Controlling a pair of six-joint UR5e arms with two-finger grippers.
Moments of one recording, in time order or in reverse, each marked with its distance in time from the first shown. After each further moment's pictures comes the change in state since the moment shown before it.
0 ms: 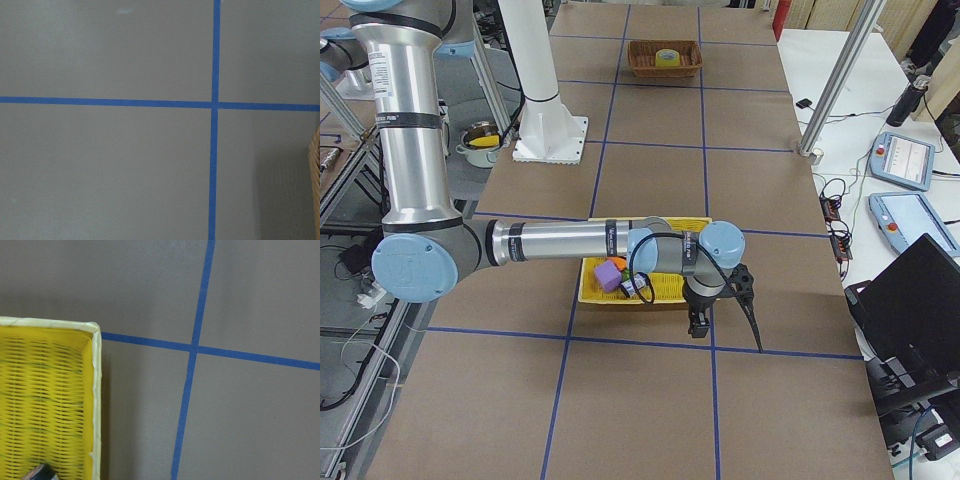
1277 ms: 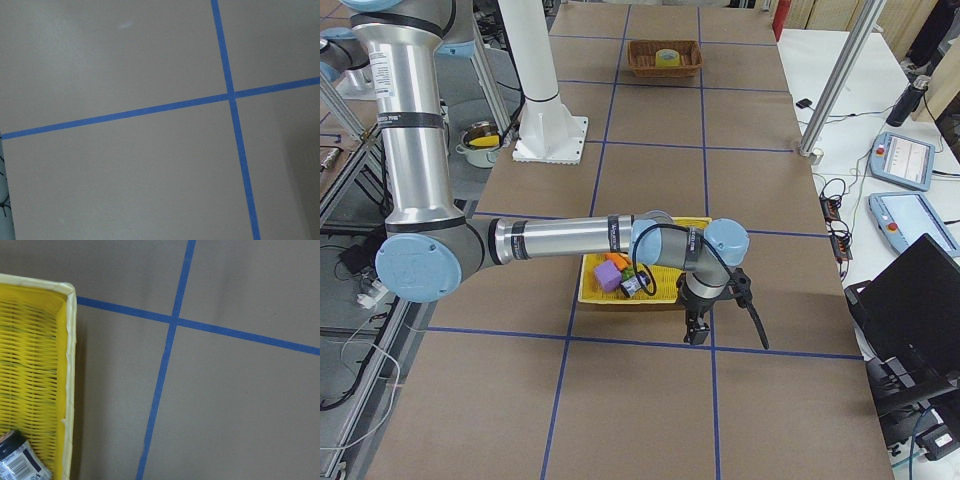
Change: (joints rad) left arm -0.003 0.006 0.009 0.010 0.103 0.173; right arm 0.000 0.011 0.012 -0.103 -0.091 -0.120
